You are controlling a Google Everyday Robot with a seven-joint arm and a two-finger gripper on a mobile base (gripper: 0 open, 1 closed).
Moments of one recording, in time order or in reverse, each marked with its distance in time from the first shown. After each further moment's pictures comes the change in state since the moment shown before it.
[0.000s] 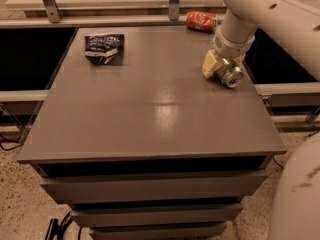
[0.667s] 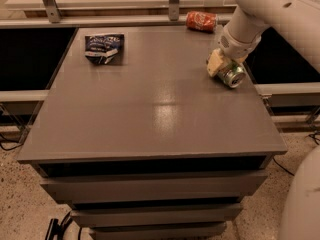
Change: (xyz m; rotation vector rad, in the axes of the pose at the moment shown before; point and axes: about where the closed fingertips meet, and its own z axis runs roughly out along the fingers) arm 0.002 -0.002 -0.006 -0.055 -0.031 -0.042
